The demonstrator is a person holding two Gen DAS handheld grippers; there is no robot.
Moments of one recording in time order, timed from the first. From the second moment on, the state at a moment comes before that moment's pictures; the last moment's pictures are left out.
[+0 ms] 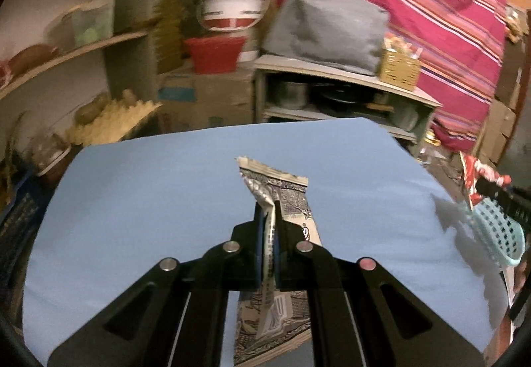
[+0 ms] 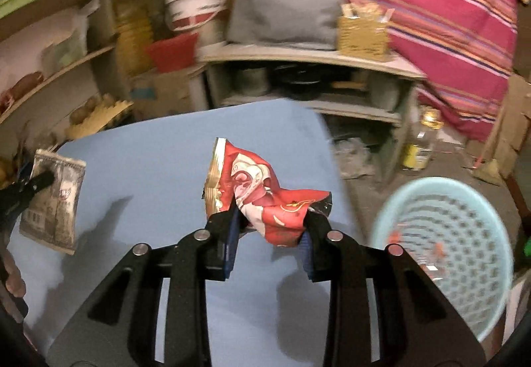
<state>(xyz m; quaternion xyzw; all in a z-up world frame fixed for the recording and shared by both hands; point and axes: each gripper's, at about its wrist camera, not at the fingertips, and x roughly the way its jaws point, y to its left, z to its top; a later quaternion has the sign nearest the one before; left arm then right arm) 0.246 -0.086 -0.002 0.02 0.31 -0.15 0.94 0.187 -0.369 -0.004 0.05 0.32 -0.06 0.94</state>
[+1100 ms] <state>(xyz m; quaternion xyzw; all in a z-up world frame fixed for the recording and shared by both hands) 0.179 -0.387 0.019 0.05 0.29 -0.30 0.91 0.081 -0.581 -0.028 0.10 0.33 -0.17 0.92</state>
